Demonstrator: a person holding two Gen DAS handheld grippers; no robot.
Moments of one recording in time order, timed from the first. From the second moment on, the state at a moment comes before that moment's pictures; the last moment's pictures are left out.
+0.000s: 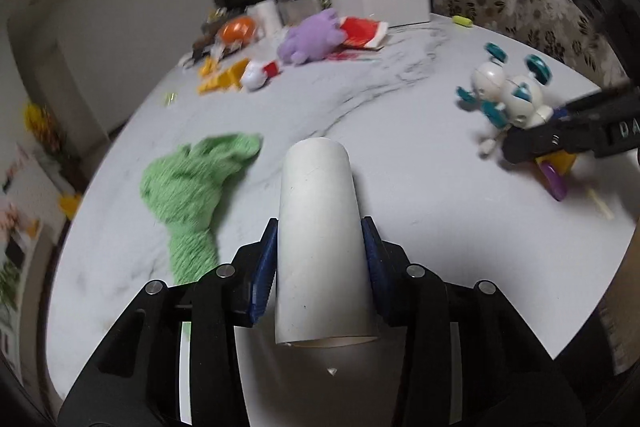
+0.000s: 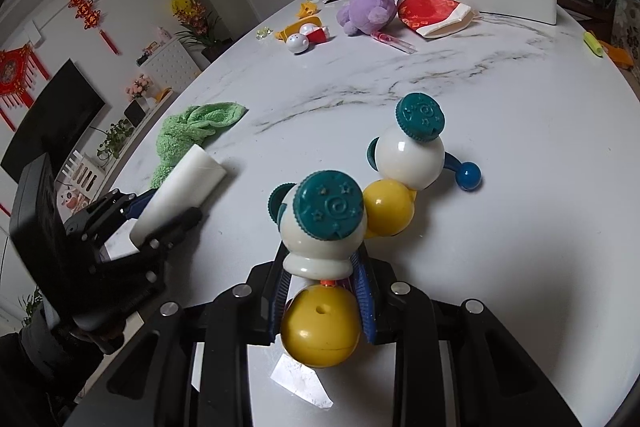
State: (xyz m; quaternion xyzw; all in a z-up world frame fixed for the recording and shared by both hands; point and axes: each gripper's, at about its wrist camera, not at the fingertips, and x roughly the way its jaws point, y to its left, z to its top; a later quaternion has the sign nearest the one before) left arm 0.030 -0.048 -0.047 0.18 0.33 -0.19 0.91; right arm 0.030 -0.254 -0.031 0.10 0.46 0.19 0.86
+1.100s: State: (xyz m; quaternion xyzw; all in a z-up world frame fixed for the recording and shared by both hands) left arm -0.135 0.009 -0.085 0.14 0.49 -0.16 0.84; right arm -0.160 -0.191 -0.097 0.09 0.57 0.29 0.76
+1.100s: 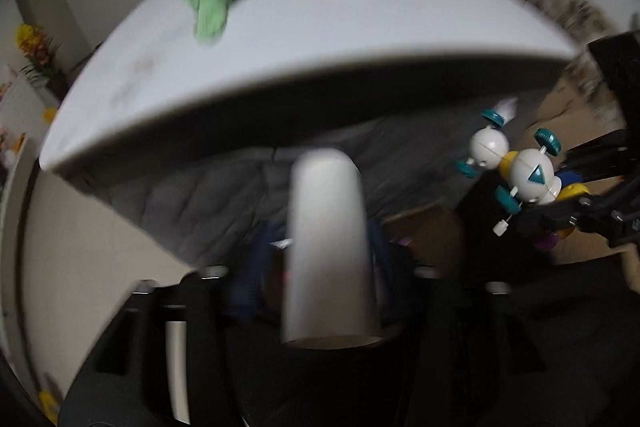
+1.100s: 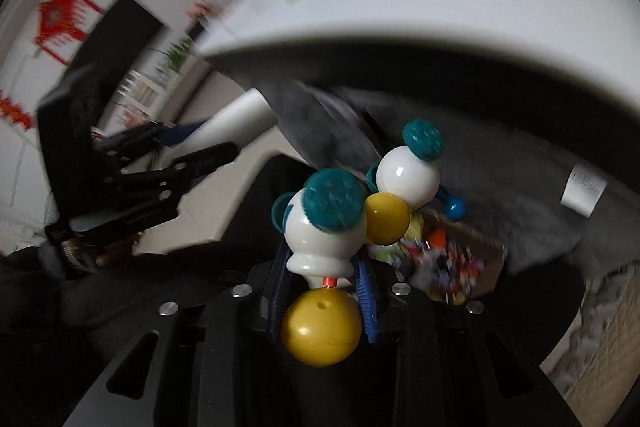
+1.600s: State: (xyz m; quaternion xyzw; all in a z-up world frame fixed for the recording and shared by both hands) left arm -0.092 0.049 -0.036 0.06 0.46 -0.15 0.87; right arm -0.157 -0.205 -0.020 0.01 0.49 0.28 0.82
